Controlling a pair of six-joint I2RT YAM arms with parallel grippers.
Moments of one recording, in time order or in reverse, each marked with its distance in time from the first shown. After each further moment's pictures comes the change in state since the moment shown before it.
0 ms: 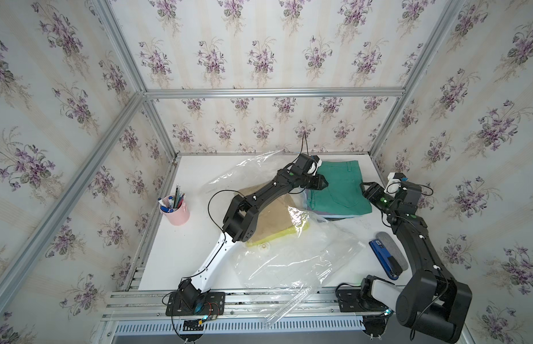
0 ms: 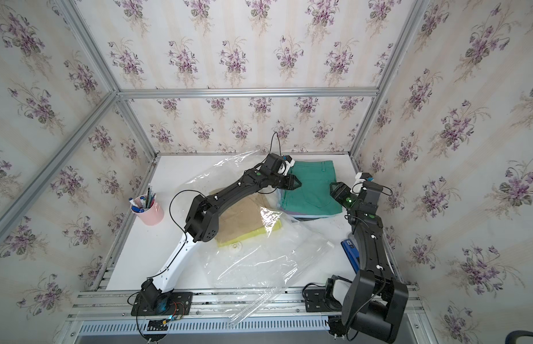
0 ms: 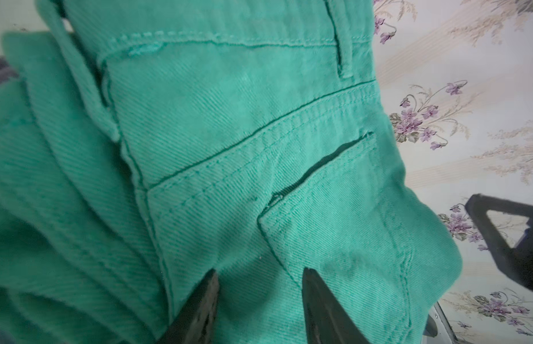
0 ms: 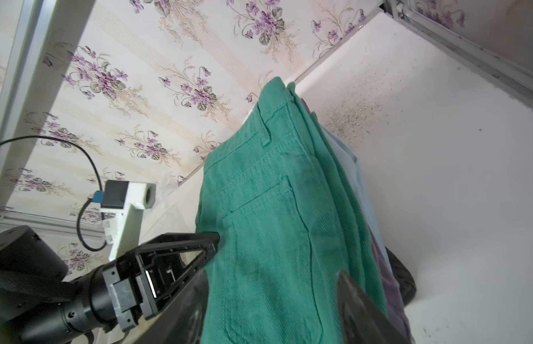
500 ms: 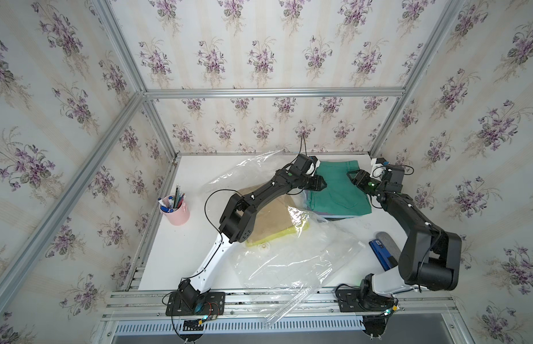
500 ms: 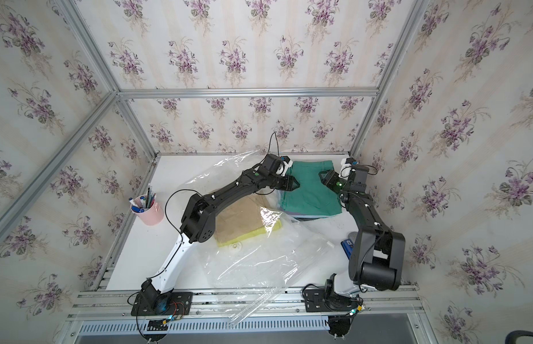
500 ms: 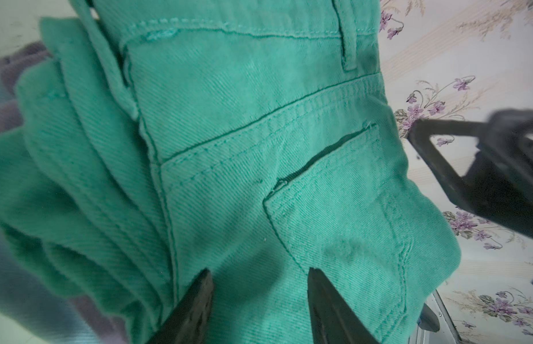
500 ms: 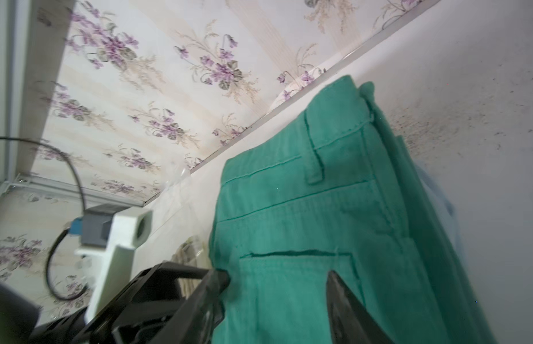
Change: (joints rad) left arm -0.001 -0.077 -0.105 0.002 -0.026 0.000; right arm 0.101 0.377 0.222 0.089 -0.036 -0.005
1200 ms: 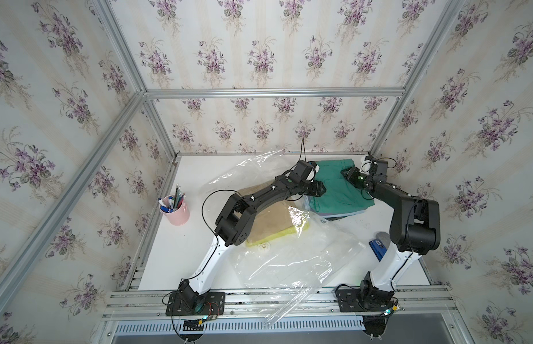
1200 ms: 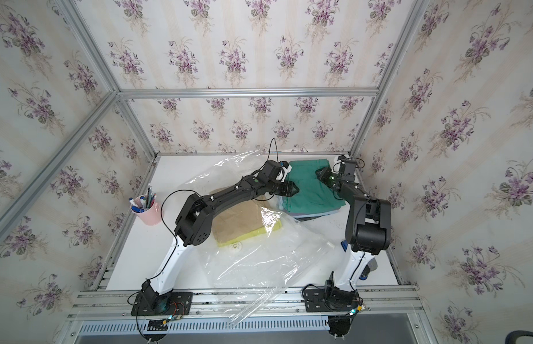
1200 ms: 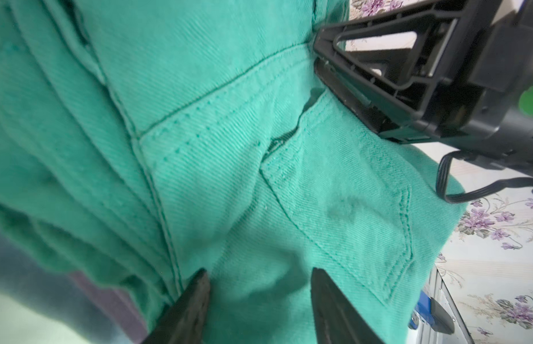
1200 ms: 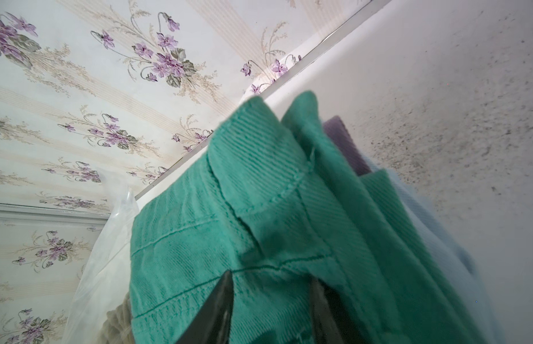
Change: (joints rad) left arm -0.032 -0.106 -0.201 0.098 -0.052 -0.019; right arm 0.052 0.288 0.174 0.054 0.062 0.007
